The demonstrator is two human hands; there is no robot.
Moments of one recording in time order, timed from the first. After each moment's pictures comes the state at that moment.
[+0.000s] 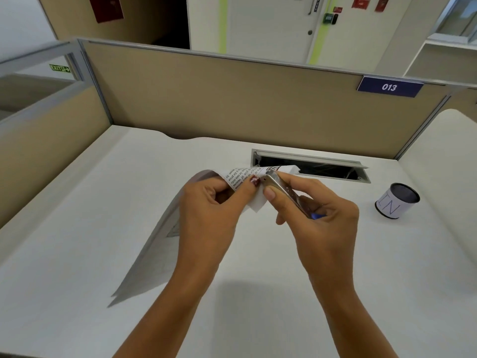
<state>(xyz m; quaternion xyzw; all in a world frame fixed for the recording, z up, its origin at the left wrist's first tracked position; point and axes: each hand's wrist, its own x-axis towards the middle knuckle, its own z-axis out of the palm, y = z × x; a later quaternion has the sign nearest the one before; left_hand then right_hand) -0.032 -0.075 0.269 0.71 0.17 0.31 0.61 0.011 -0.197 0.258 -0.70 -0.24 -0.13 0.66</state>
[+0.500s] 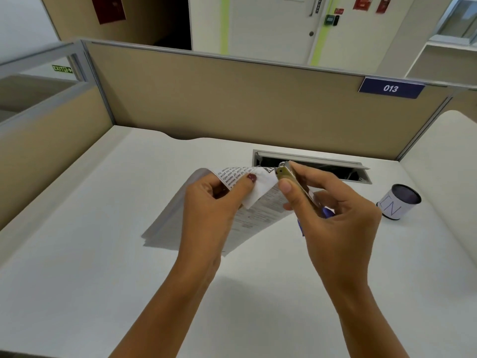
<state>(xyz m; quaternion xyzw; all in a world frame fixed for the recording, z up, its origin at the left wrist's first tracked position) -0.026 -0.071 0.266 0.68 0.21 0.27 0.65 0.009 -0.206 0.270 -0.76 -0.25 -0.24 0.55</state>
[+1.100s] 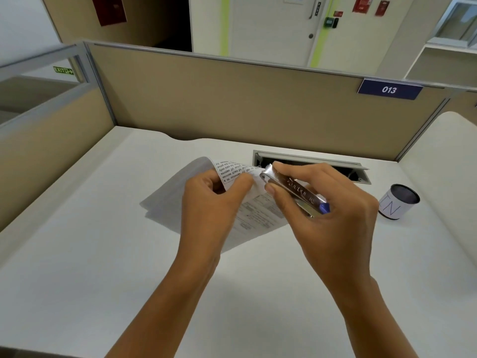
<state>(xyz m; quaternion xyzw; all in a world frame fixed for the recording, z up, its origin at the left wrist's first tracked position) -0.033 -0.072 0.272 0.70 0.18 0.30 0.62 0.003 -0.207 0.282 -0.78 -0.34 -0.31 0.42</state>
